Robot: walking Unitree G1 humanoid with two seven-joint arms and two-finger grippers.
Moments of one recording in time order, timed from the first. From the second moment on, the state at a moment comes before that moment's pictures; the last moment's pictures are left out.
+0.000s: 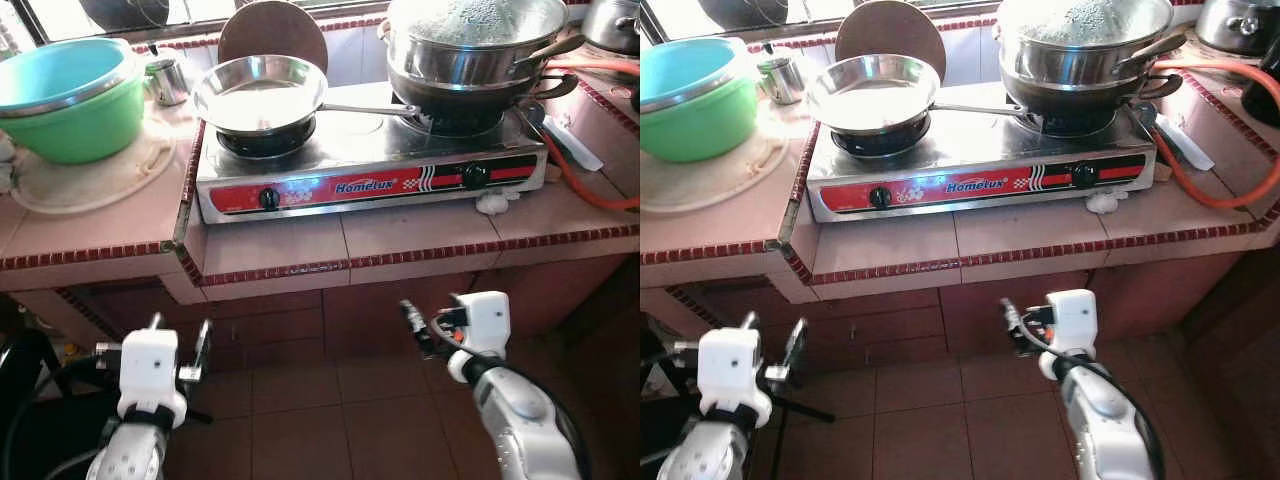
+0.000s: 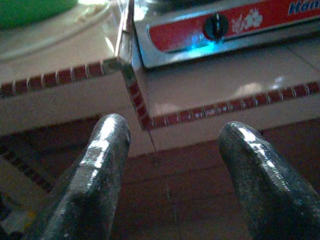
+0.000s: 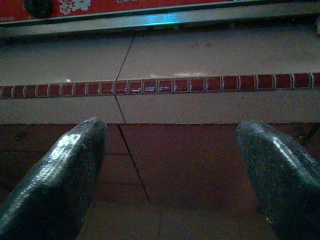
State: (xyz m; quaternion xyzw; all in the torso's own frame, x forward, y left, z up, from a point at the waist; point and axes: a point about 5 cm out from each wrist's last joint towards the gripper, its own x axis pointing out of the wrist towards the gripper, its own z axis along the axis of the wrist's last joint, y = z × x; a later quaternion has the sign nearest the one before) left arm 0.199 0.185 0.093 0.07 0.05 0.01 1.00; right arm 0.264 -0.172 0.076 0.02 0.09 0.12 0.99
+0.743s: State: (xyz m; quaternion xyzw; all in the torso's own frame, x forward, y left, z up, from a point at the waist) left arm 0.223 0.178 0.105 0.05 0.01 0.04 1.00; right arm 0.280 -0.152 0.095 0.01 0.06 0.13 0.99
